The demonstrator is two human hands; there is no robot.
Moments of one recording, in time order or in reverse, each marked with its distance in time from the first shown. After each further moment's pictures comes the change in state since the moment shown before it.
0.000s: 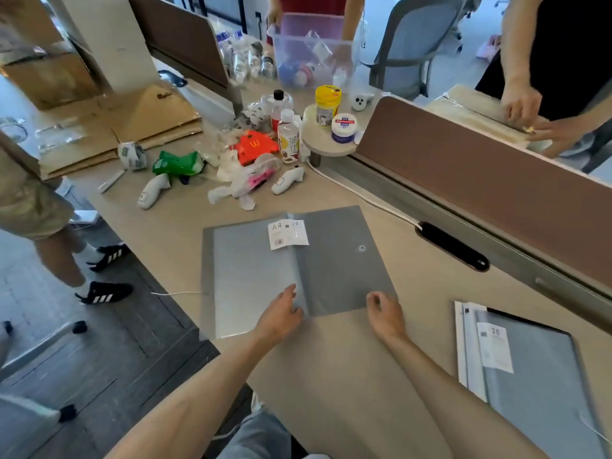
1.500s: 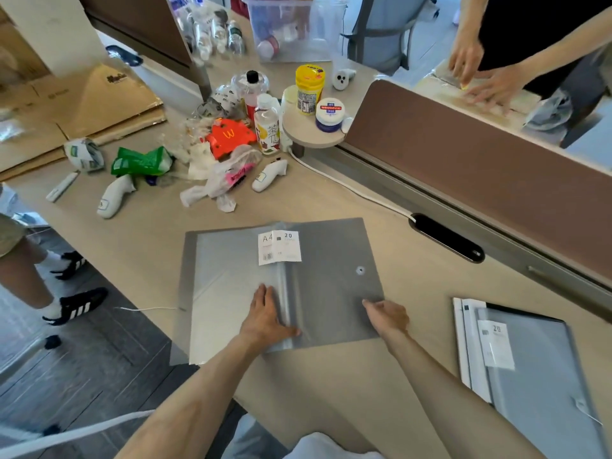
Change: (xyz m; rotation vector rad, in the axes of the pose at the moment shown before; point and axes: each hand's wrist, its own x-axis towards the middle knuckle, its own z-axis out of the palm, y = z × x) left_hand 0.051 -0.026 -0.011 0.256 -0.068 -0.062; right_hand 0.026 -0.003 0.006 -0.025 -0.013 0.475
